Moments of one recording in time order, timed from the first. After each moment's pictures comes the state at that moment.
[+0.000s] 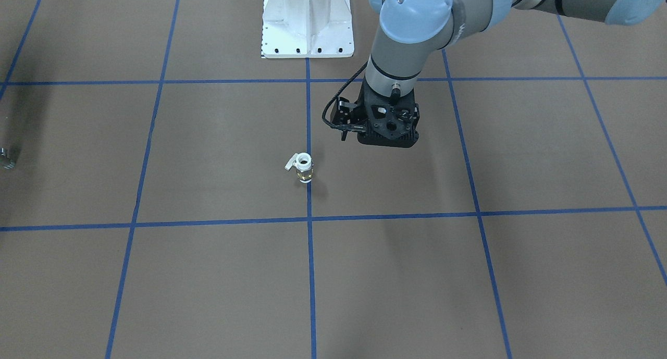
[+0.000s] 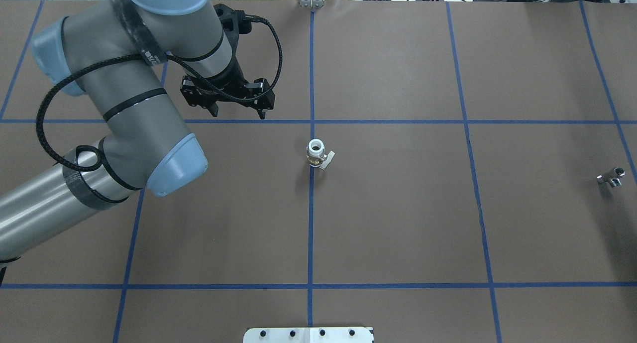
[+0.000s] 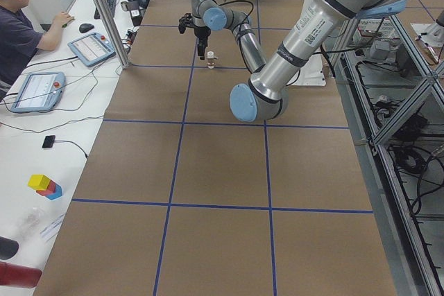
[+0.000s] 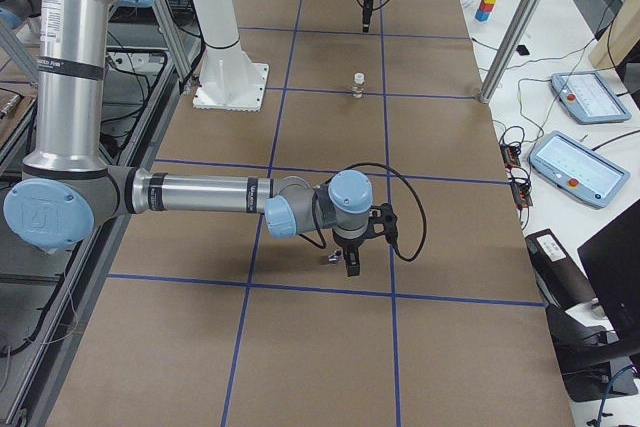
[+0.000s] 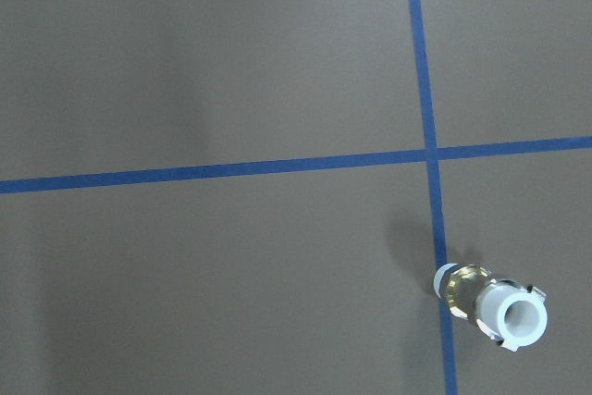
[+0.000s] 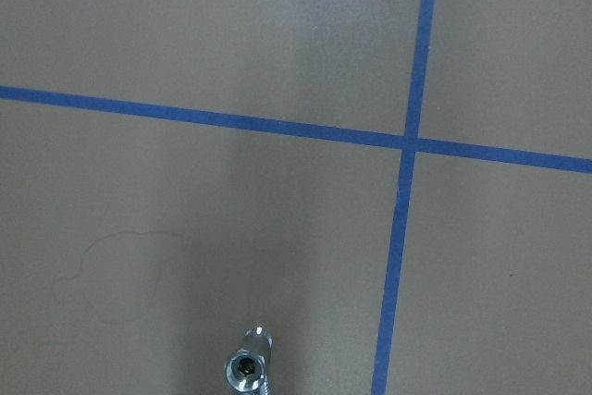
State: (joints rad) left arm -0.76 -2.34 -1.75 -1.36 -2.09 -0.93; right arm 1.38 -1.73 1.68 -1.26 2.38 0.14
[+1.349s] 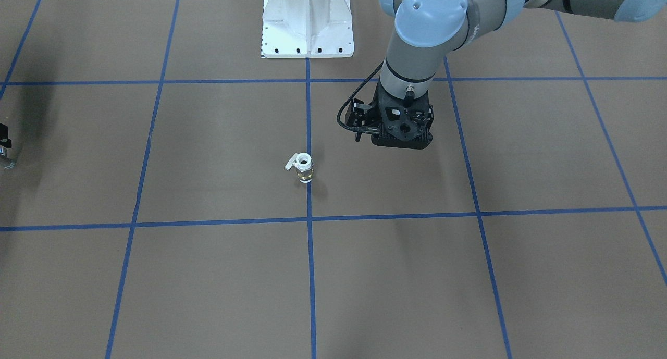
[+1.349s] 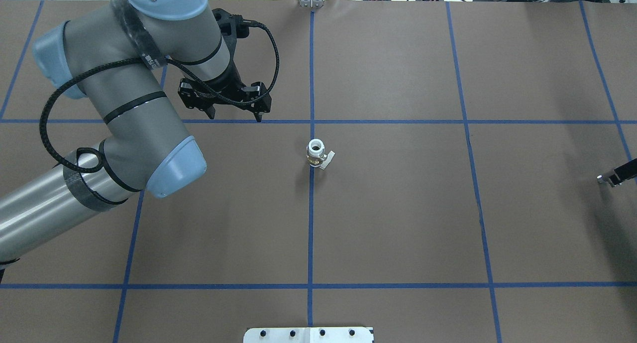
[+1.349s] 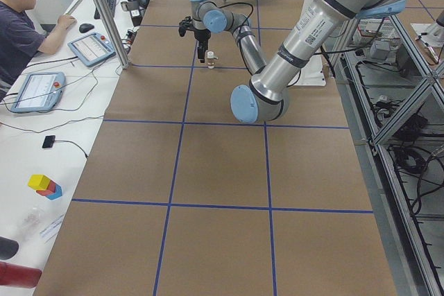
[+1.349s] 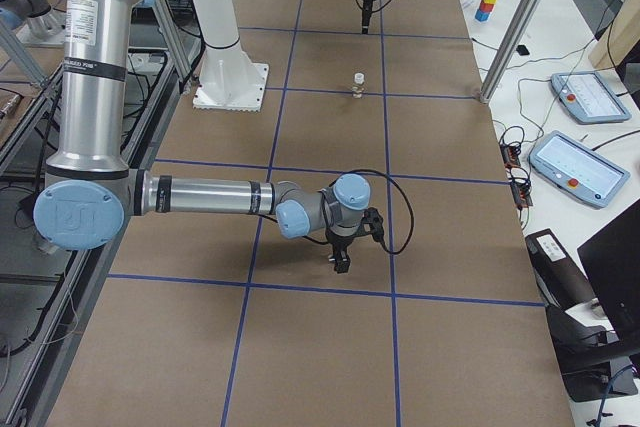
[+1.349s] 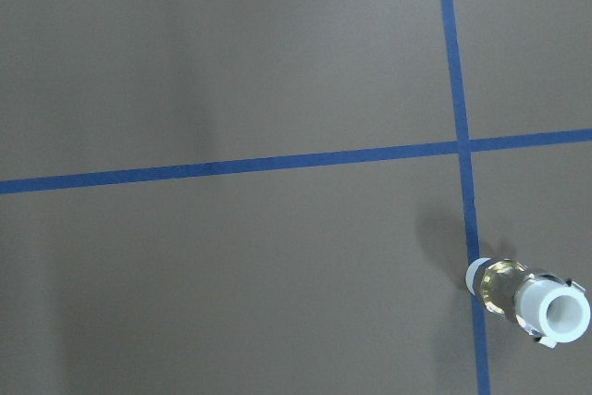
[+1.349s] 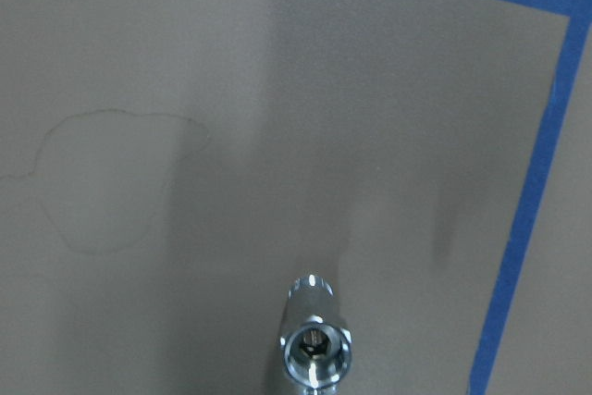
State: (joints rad) left arm -0.76 -2.33 -1.73 -1.36 -2.09 -0.93; right arm 1.17 -1.68 1.59 -1.23 2.28 0.21
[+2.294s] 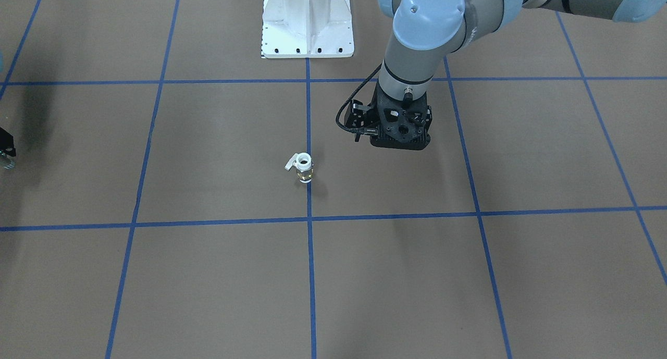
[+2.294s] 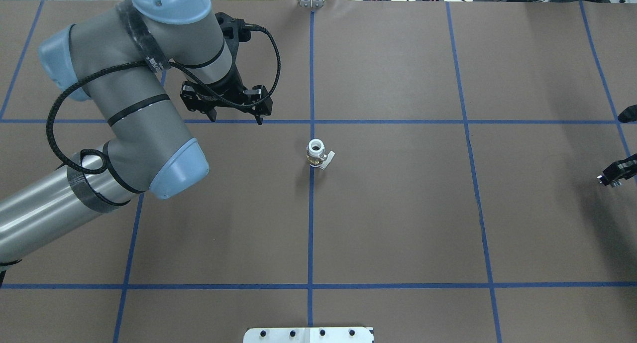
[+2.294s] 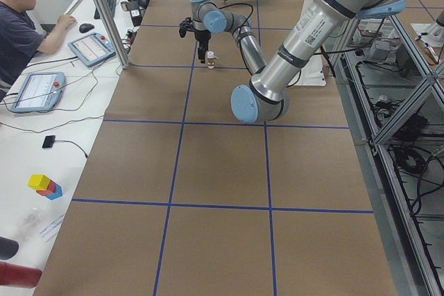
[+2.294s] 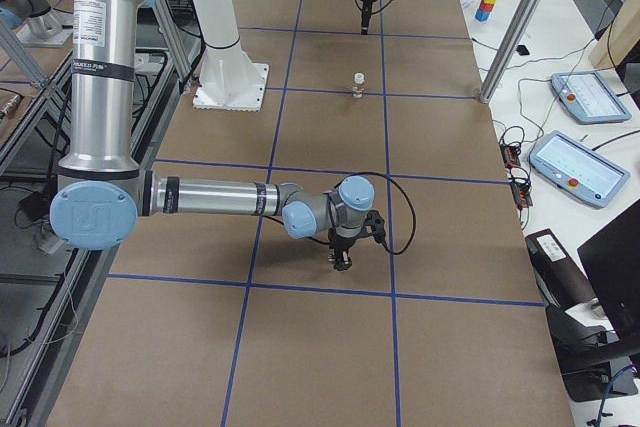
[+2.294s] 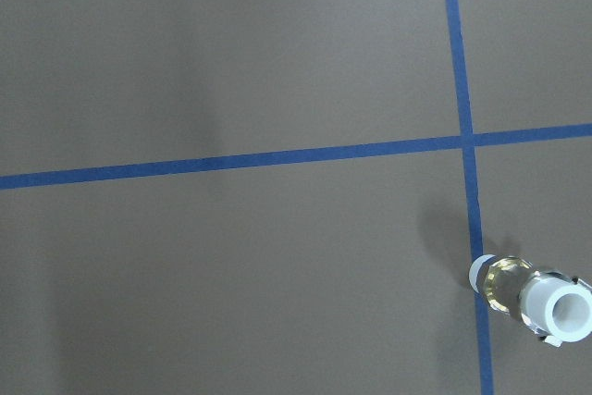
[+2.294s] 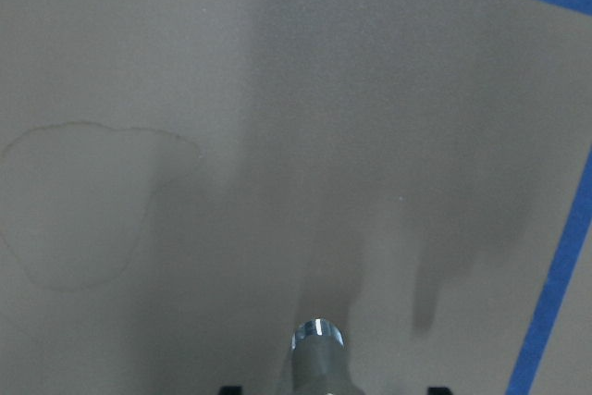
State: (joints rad) left arm -0.75 -2.33 -1.72 -1.36 -2.09 -0.93; right arm 1.14 -1.66 1.55 -1.23 2.27 0.21
